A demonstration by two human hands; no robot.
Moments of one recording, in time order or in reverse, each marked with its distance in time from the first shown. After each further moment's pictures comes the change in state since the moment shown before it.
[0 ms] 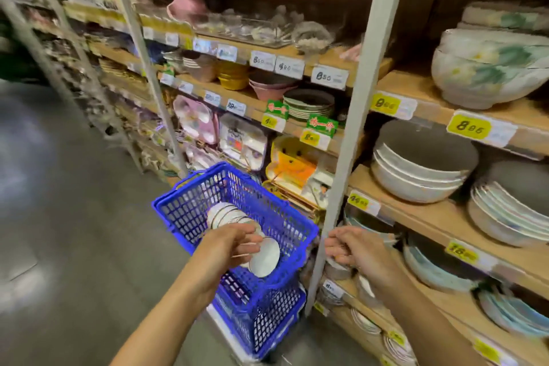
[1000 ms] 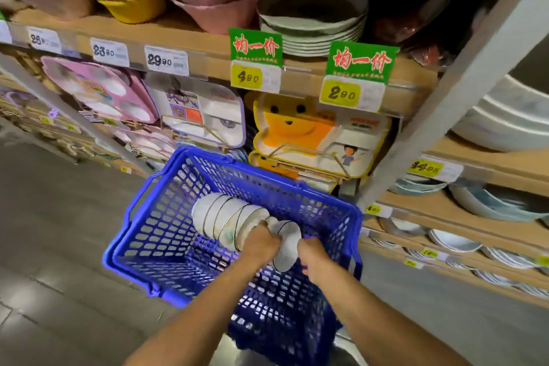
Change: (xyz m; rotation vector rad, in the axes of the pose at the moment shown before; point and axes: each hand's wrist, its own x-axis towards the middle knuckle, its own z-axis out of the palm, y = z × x) left_hand 0.309 -0.114 -0.021 1.114 -0.319 -0.198; right_hand 0.228 0.144 0.194 0.057 0.249 0.796
